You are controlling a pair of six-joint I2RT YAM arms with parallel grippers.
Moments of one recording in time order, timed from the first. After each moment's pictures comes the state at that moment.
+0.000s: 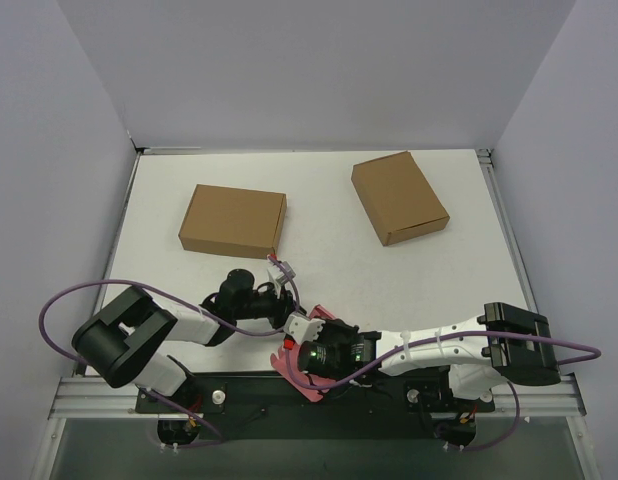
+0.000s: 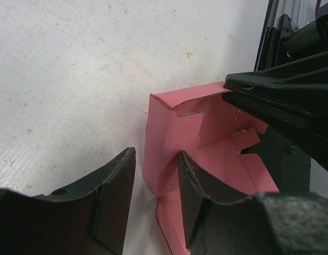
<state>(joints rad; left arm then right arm) -0.69 1.48 0.29 0.79 0.61 -0.33 1.48 1.44 0.73 -0.40 0.86 0.03</state>
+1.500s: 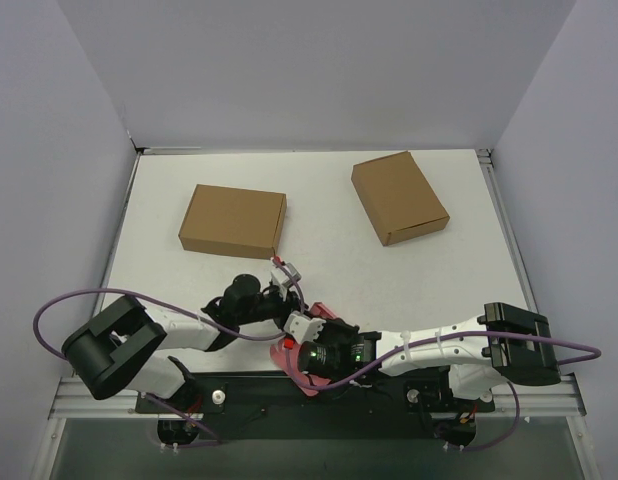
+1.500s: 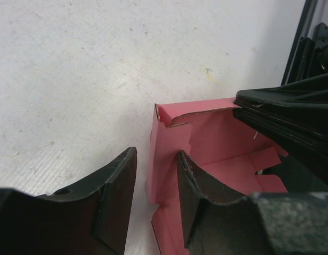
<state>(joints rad) -0.79 1.41 0.30 0.75 0.40 -0.28 1.49 1.44 0.73 -0.40 0.88 0.05</state>
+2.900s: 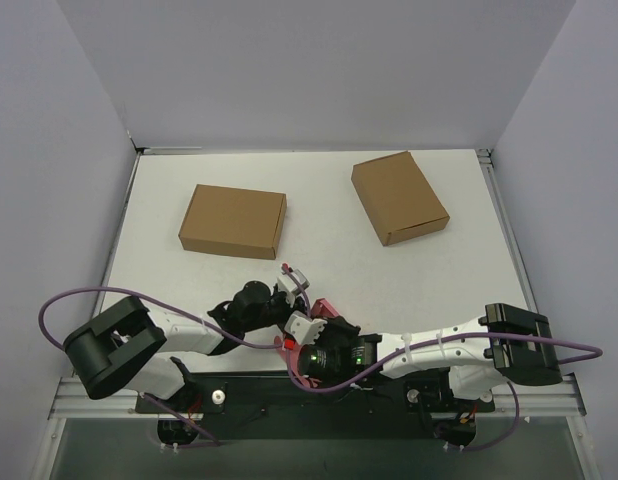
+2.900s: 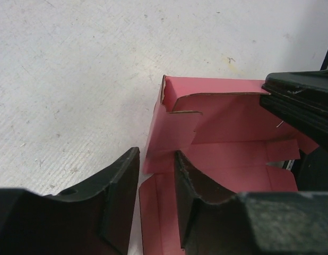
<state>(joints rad) -0.90 1.40 0.31 0.67 0.19 -0.22 1.51 1.43 0.73 -0.40 0.95 0.07</state>
